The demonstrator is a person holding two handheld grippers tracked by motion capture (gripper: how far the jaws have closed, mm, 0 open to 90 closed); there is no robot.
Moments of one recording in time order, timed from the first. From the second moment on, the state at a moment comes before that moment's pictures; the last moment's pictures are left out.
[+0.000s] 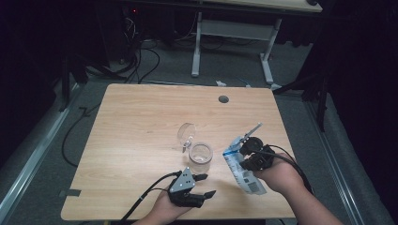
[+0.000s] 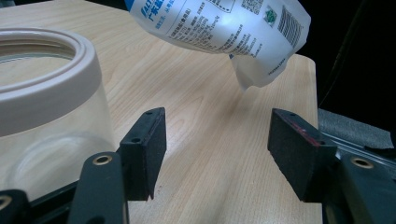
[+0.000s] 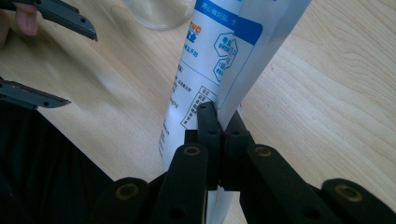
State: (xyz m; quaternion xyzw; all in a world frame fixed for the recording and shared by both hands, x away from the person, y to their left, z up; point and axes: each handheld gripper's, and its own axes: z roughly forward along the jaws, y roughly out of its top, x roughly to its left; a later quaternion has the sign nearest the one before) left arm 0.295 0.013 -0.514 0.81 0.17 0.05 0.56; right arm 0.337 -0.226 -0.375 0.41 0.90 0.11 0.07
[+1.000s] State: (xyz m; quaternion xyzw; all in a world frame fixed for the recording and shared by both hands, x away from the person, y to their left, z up) left arm 0.291 -0.018 -0.508 0.82 0.11 0.07 0.55; right arm 0.340 -0.186 -0.358 0.40 0.91 0.12 0.07
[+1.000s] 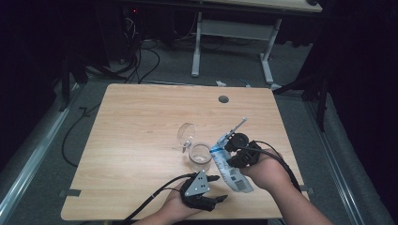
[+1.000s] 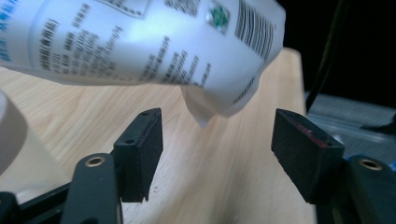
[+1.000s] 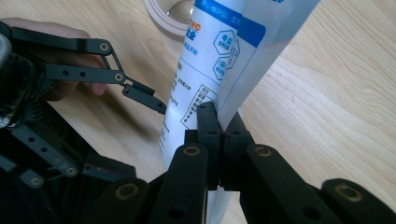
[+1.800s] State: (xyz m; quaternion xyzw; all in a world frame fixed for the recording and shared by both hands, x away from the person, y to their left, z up) left arm 0.291 -0.027 -0.520 0.83 0.13 0.06 0.53; right arm 0.337 -0.167 -0.356 0.39 0.91 0.12 0.06
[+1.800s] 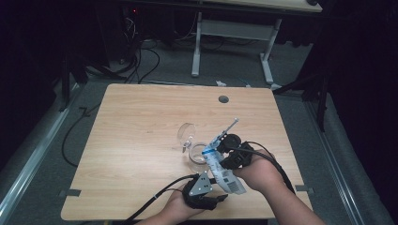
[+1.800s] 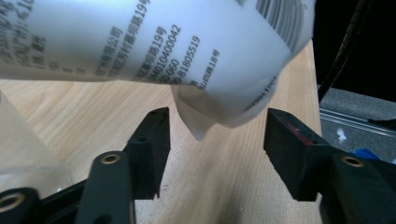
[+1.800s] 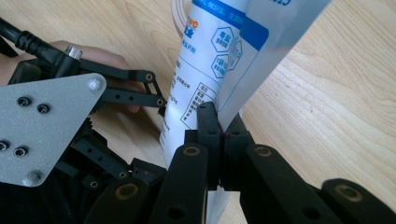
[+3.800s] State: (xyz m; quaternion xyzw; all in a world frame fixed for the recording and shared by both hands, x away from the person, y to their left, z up) left arm 0.290 -0.028 -0.505 0.82 0.15 0.09 0.54; right arm 0.349 -0.160 -0.346 0.39 0.90 0.14 0.09
